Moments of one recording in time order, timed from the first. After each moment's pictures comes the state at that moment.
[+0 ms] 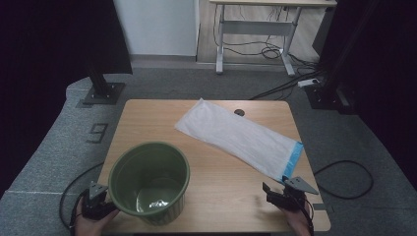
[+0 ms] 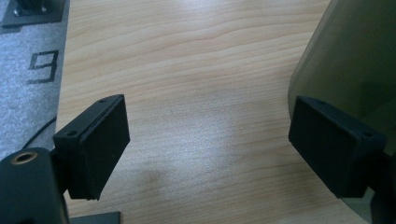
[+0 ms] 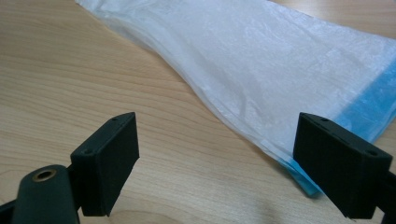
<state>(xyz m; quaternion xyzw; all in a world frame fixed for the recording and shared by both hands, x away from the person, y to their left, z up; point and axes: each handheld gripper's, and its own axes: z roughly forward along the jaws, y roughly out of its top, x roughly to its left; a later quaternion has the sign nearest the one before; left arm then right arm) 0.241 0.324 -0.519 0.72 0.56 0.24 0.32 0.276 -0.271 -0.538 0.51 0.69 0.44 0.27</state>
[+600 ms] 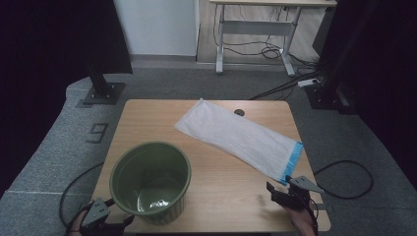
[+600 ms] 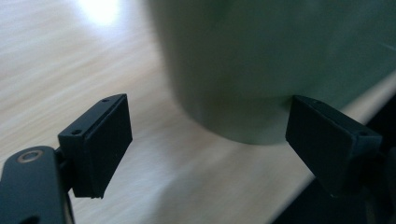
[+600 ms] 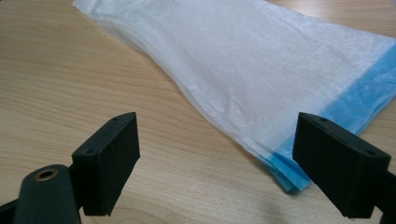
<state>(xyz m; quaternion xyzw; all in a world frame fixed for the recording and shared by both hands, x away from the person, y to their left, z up) 0.194 0.310 -0.507 0.82 0.37 0.19 0.38 0.278 -0.285 -0.539 0.51 0.69 0.45 0.26</state>
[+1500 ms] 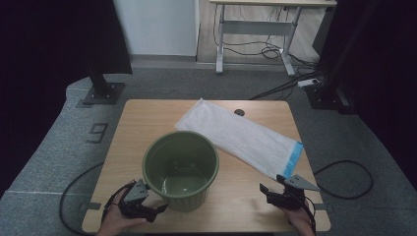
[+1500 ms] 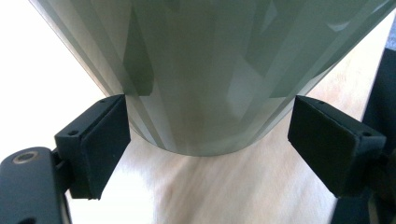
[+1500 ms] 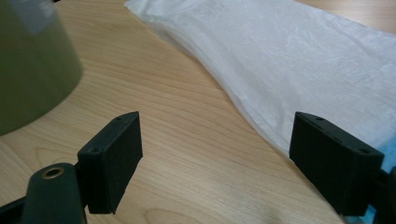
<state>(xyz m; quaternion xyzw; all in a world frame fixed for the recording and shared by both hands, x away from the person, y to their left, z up) 0.261 0.224 -0.501 0.87 0.27 0.12 0.40 0.279 -0.271 -0.532 0.46 0.72 0.48 0.22</state>
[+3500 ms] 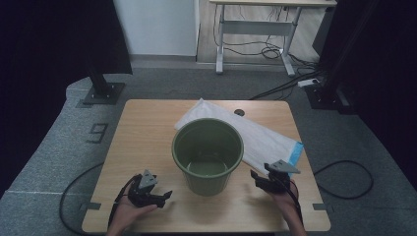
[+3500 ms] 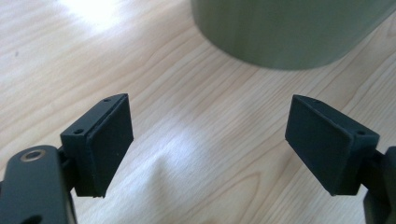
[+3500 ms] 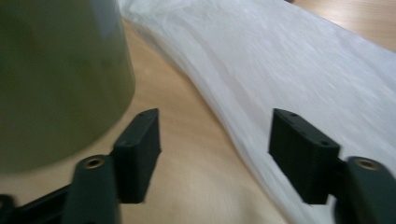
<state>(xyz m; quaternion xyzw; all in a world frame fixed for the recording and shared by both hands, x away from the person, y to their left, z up) 0.286 0.216 -0.518 0.84 0.37 0.16 0.35 0.331 -0.233 -0.525 0.47 0.74 0.43 0.24</state>
